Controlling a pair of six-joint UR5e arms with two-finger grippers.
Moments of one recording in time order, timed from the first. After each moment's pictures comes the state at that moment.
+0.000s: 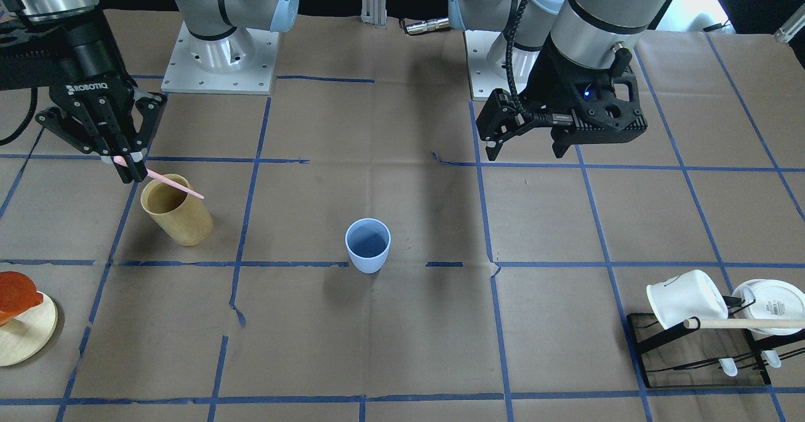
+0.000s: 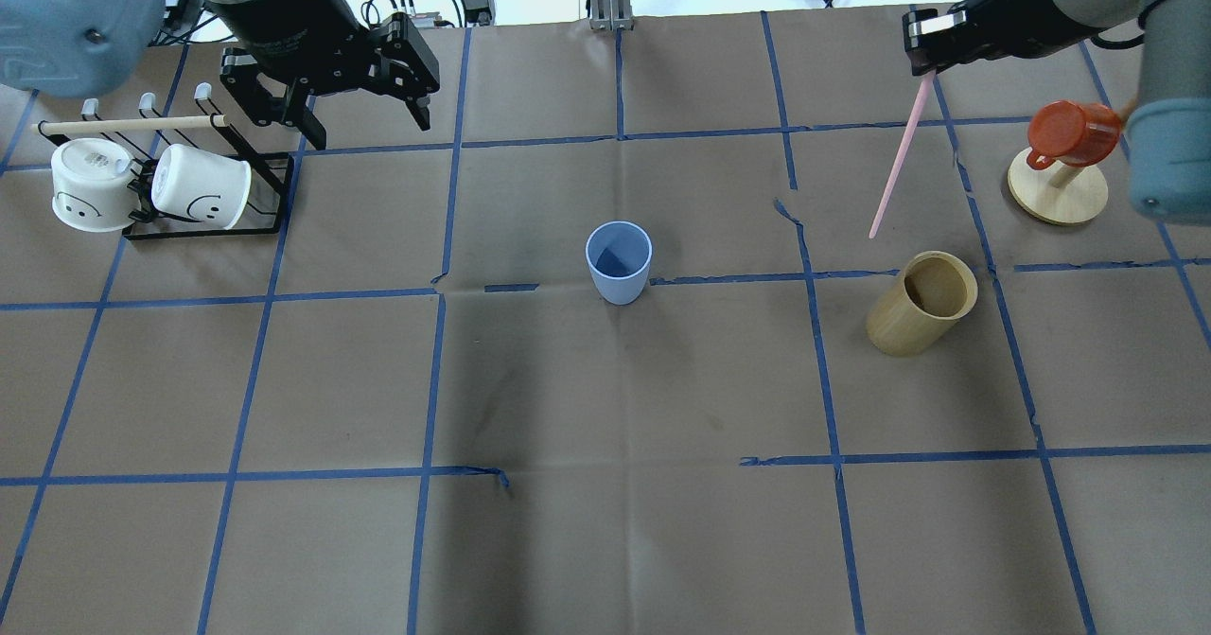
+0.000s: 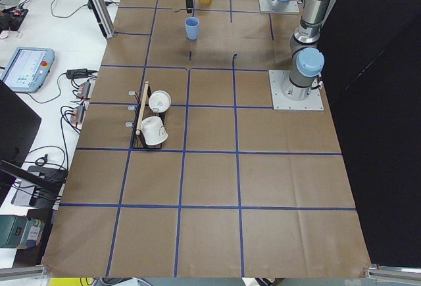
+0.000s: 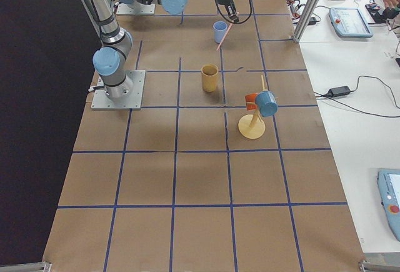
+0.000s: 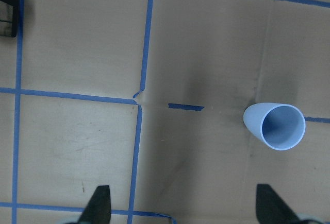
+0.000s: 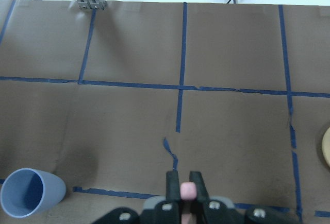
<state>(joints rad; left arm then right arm) -1.61 -1.66 -1.43 -1.58 1.51 -0.14 1.46 -1.66 1.76 -2.13 -1.39 -0.14</state>
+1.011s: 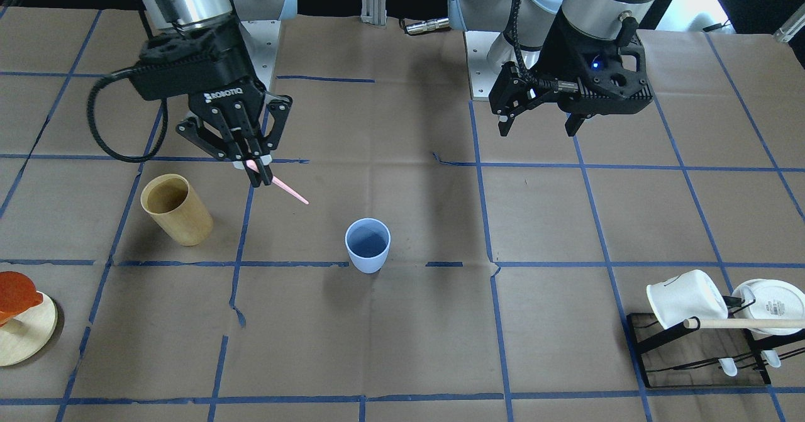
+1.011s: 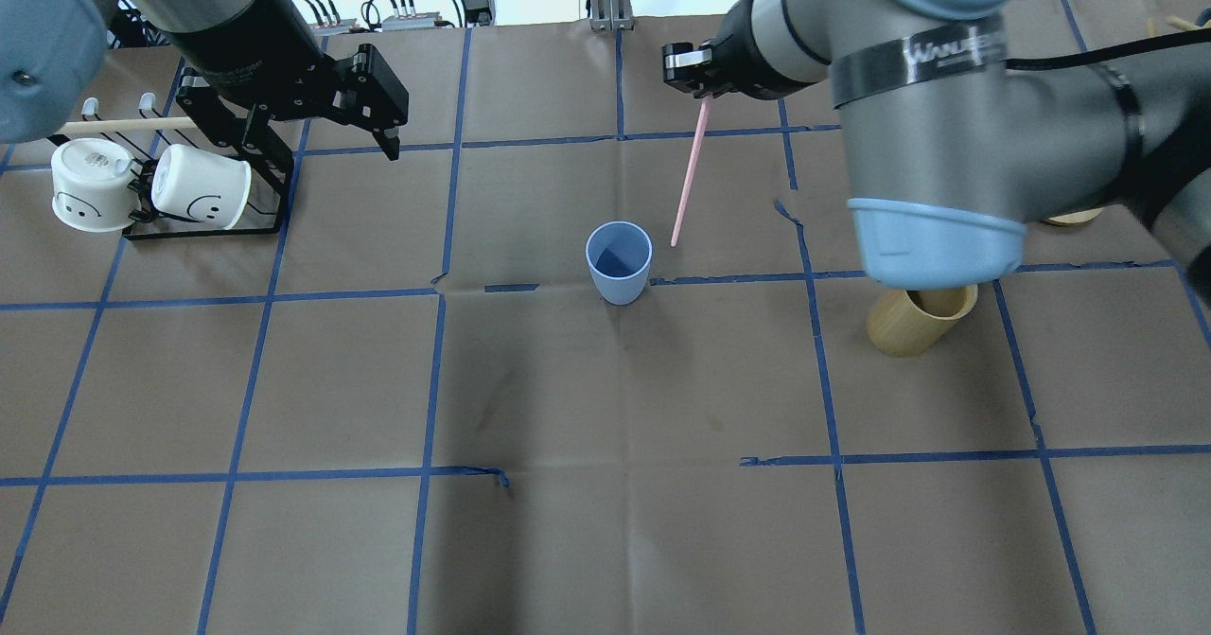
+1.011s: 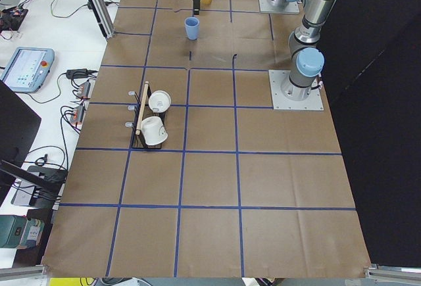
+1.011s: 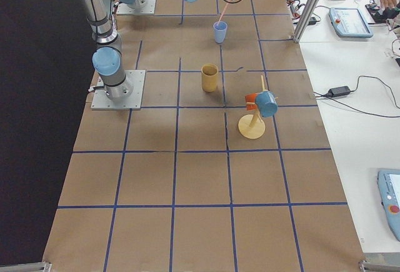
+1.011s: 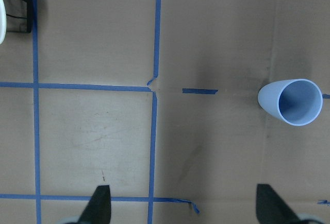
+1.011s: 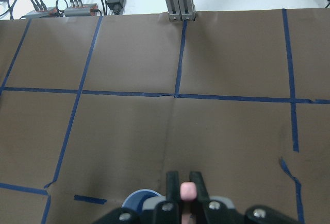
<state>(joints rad) -1.59 -1.60 -1.49 -1.60 1.53 -0.07 1.80 -1.52 1.76 -2.40 -1.47 0.17</state>
